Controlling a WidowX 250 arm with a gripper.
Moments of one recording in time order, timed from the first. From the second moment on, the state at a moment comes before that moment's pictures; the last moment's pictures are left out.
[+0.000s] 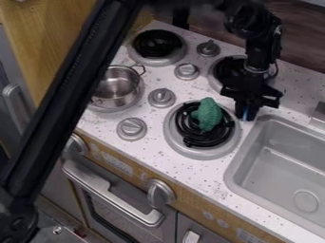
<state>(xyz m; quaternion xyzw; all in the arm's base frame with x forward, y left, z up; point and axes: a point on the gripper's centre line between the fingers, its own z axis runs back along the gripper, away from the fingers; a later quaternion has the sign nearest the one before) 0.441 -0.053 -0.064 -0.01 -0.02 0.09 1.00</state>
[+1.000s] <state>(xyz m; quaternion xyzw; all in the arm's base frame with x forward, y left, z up) 0.394 0.083 -0.005 0.02 -0.03 0.16 0.99</state>
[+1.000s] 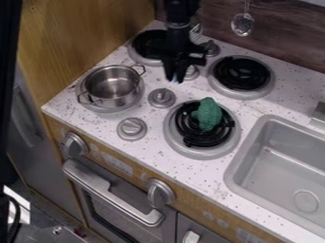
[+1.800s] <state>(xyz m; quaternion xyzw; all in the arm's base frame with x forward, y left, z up) 0.378 0.088 -0.040 0.01 0.00 0.08 1.00</state>
